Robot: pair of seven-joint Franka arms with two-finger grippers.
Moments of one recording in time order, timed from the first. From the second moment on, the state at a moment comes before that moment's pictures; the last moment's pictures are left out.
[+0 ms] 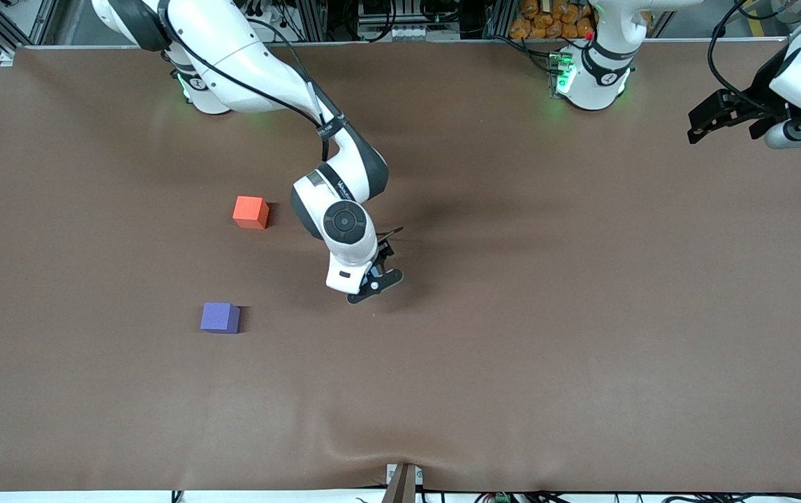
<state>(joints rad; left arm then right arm) -0.04 -0.18 -0.06 -1.73 -0.01 1.48 -0.17 0.68 0.78 -0.03 -1.48 0.06 2.18 0.14</state>
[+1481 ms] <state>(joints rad) -0.04 -0.15 -0.06 -1.70 -0.01 1.49 -0.17 0.21 0.34 -0.05 -1.96 0.07 2.01 0.01</state>
